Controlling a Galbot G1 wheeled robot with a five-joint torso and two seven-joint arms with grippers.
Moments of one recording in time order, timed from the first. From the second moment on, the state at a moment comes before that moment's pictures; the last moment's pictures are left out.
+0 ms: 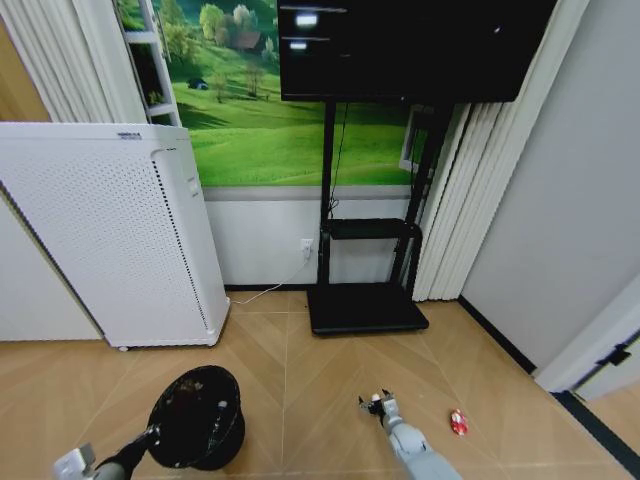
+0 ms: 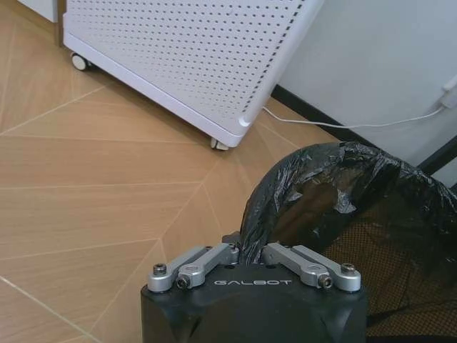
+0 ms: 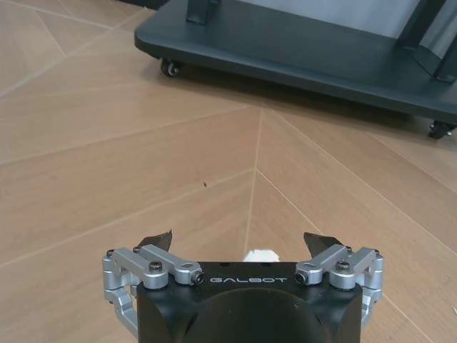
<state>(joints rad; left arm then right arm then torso) 1.88 -1.13 -0.90 -2.13 -1.17 0.45 -0.32 -1.03 1.29 0.22 0.89 0.14 -0.02 0.04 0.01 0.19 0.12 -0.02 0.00</state>
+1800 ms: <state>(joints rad) 1.61 -0.99 -0.67 -1.88 -0.98 0.31 -0.09 -1.46 1.19 0.38 1.62 0.45 0.09 0.08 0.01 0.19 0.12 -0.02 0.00</state>
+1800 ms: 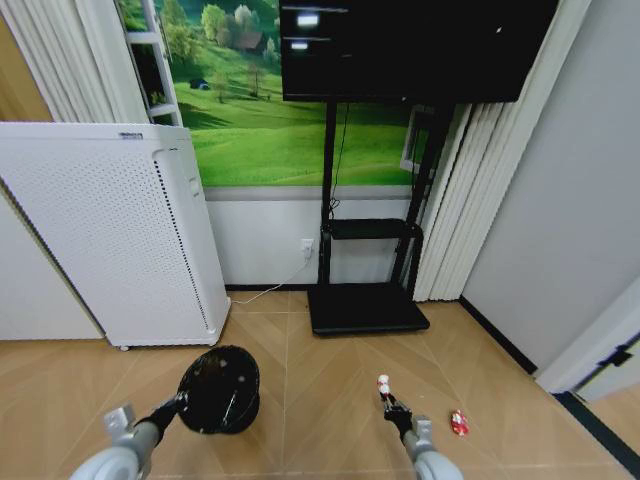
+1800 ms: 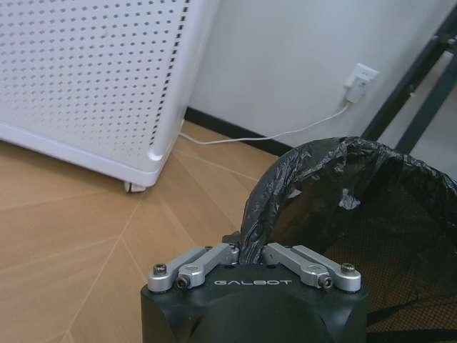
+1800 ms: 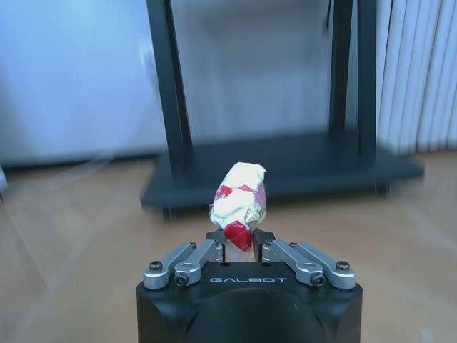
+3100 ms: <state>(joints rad) 0.93 -1.06 0.25 -1.58 -1.13 0.25 -0.01 -1.77 1.05 0.26 2.17 0.24 0.17 -0.01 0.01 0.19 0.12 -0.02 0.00</state>
